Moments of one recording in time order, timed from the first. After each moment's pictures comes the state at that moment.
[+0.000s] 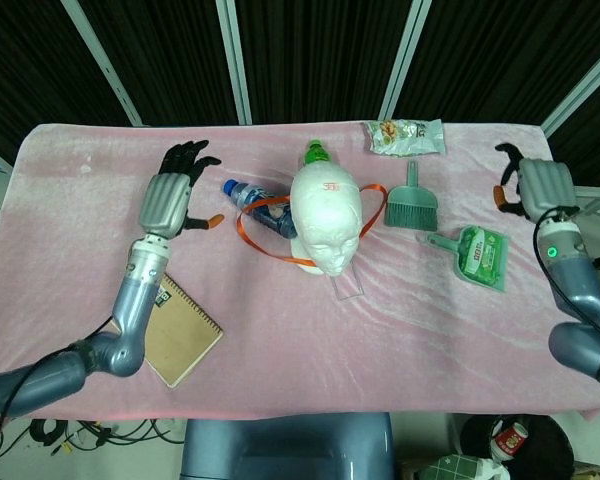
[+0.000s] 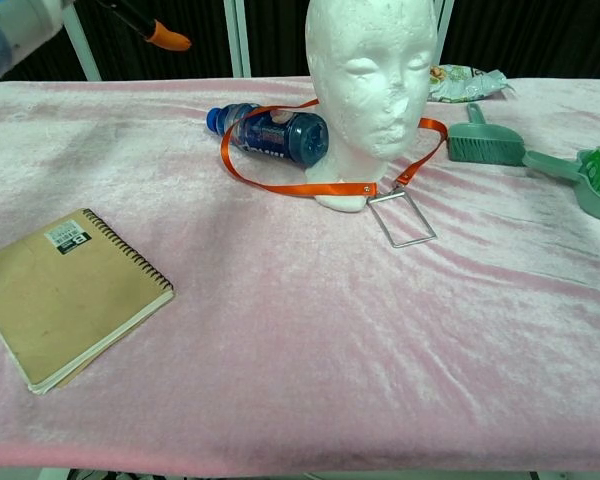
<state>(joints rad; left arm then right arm) -0.84 -1.54 -0.37 -1.37 1.08 1.14 0.14 0.73 -1.08 0.29 -1.31 -0.90 0.78 -0.07</state>
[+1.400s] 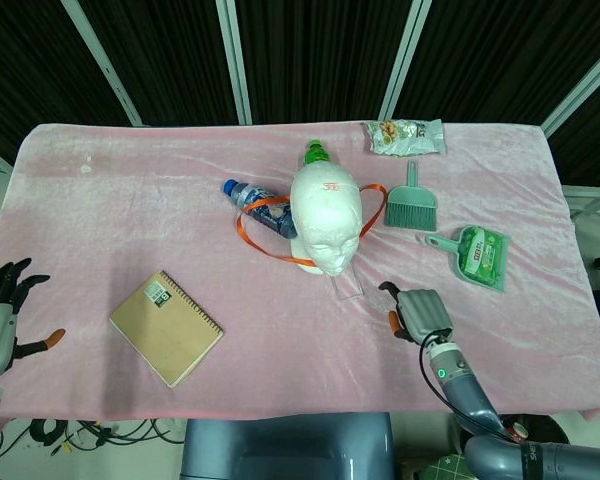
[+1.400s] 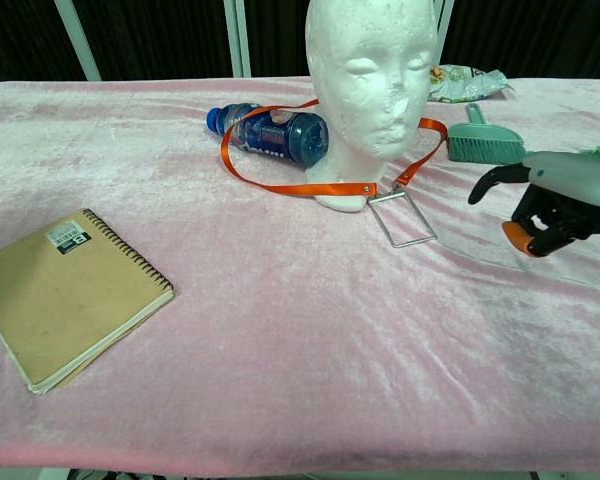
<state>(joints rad) -0.20 -1.18 0.00 -1.62 1.35 1.54 -0.01 0.62 -1.39 0.12 -1.81 -0.81 1.05 -0.52</state>
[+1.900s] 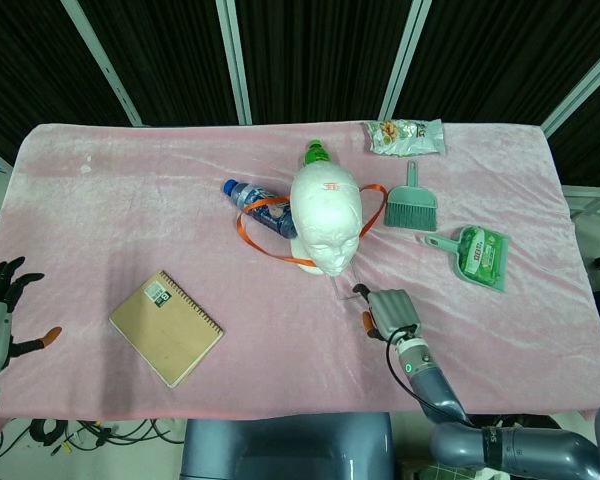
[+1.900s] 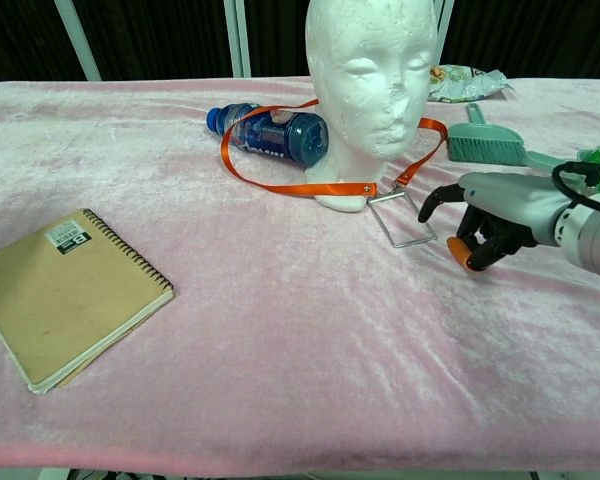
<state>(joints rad) -0.18 -1.19 -0.03 -1.62 1.34 1.52 -0.01 0.72 -1.53 0.15 -1.74 -0.68 1.05 -0.63</state>
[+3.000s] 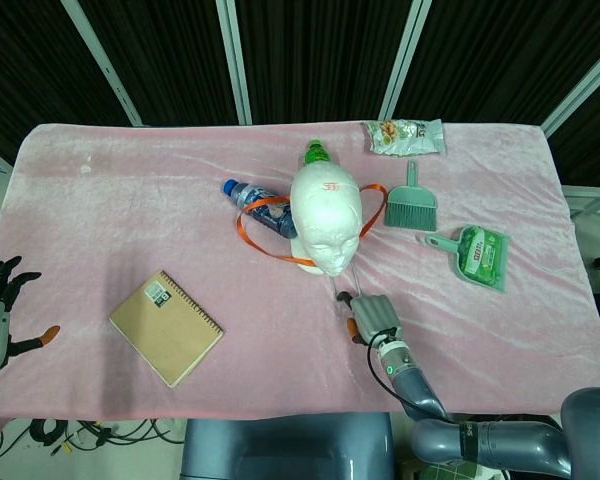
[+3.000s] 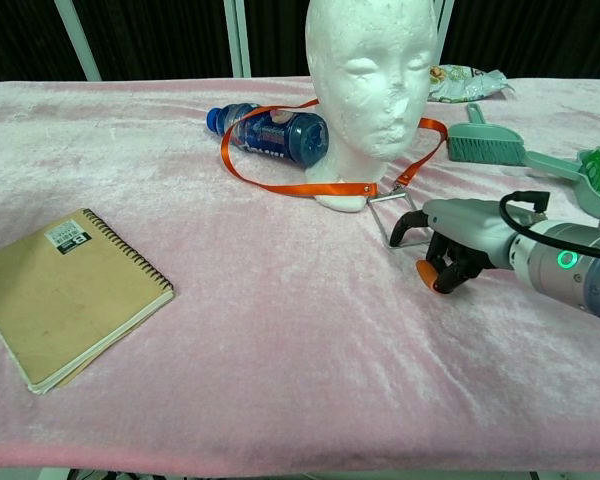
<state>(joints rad) -0.15 -1.19 -0.07 -1.63 1.34 1.50 0.01 0.77 -1.63 0.13 -1.67 -0.64 1.04 -0.65</state>
